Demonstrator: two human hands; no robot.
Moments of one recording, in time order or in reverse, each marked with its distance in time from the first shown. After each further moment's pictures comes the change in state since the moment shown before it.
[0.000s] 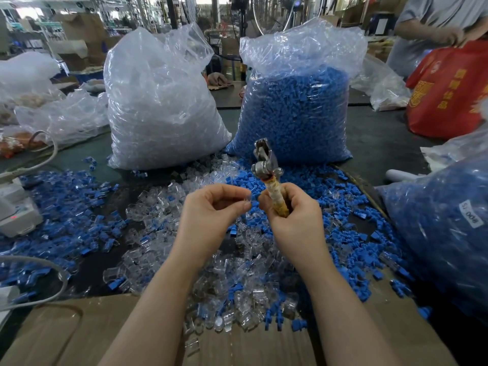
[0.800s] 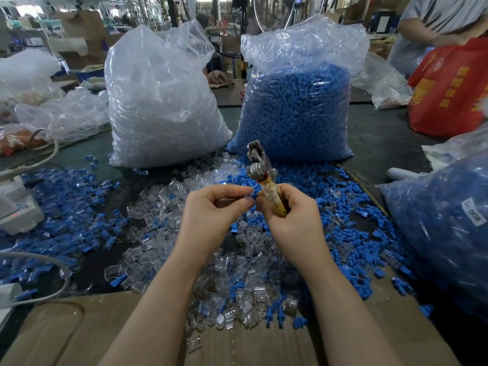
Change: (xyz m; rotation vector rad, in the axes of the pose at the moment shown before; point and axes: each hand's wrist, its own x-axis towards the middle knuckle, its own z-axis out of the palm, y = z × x) left_hand 0.000 0.000 0.001 -0.020 0.013 -0.030; right_hand -0.001 -0.002 0.001 0.025 -0.064 -0.023
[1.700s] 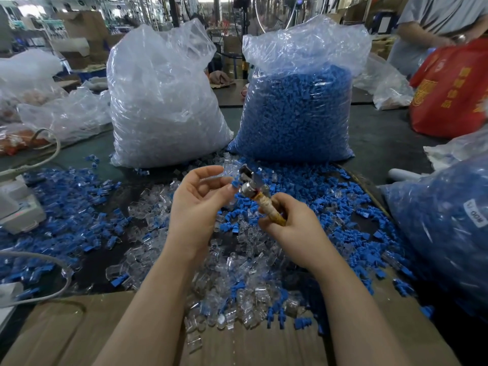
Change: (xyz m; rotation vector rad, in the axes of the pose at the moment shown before) left_hand 0.010 -0.009 -0.010 -0.350 0.096 0.026; right_hand 0.002 0.010 -0.012 -0.236 -0.223 0.135
